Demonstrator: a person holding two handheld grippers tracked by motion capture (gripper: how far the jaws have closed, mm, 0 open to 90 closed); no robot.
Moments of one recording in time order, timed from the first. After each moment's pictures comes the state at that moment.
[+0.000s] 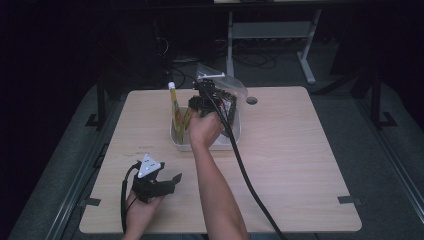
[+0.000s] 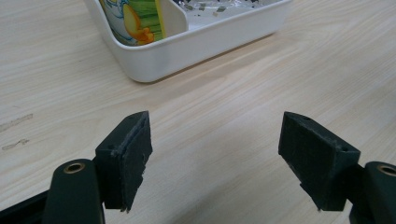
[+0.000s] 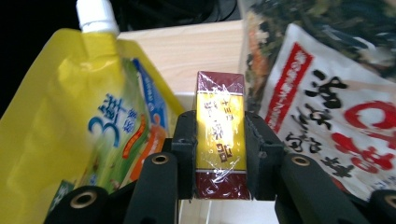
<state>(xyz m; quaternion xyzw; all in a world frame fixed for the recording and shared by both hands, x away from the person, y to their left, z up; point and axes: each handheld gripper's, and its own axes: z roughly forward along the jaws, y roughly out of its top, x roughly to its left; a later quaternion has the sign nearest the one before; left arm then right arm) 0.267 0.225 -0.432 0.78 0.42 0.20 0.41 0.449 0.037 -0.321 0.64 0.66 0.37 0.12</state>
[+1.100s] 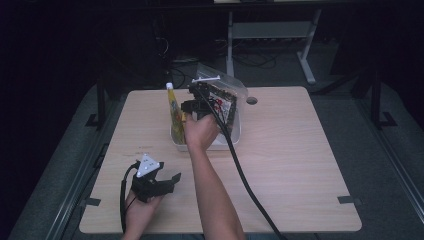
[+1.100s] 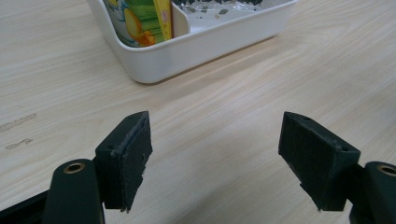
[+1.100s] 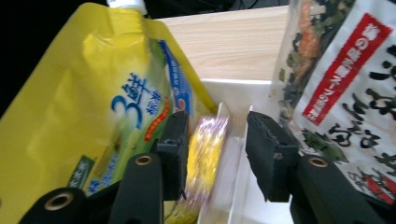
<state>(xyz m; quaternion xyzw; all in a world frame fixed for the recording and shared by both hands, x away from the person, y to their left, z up) 0.268 0.226 -0.431 0.78 0.42 0.20 0.42 0.447 0.048 -0.327 0.62 0.68 0.39 0.07</state>
